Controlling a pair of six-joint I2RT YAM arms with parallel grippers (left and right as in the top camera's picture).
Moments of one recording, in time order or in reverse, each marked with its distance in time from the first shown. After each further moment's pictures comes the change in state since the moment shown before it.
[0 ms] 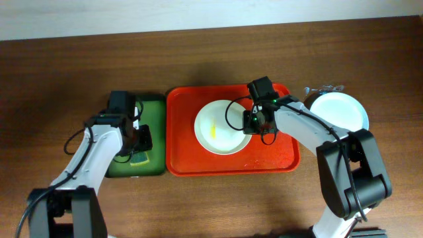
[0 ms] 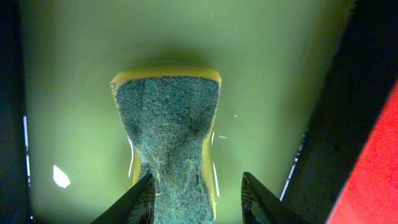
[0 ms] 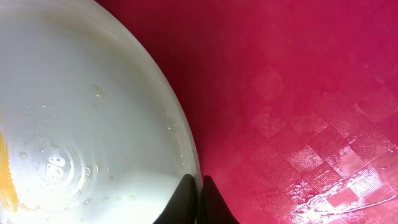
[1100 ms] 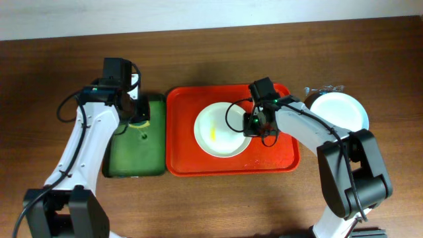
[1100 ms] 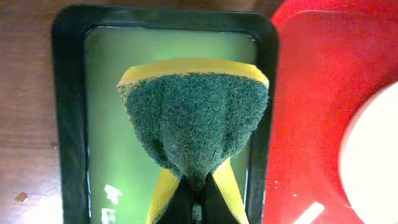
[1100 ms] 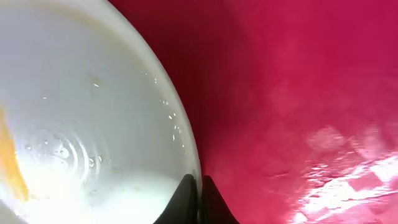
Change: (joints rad) left arm -0.027 0.047 0.337 -0.121 -0.018 0.125; right arm -0.002 -0.003 -0.004 -0.031 -0.079 0.001
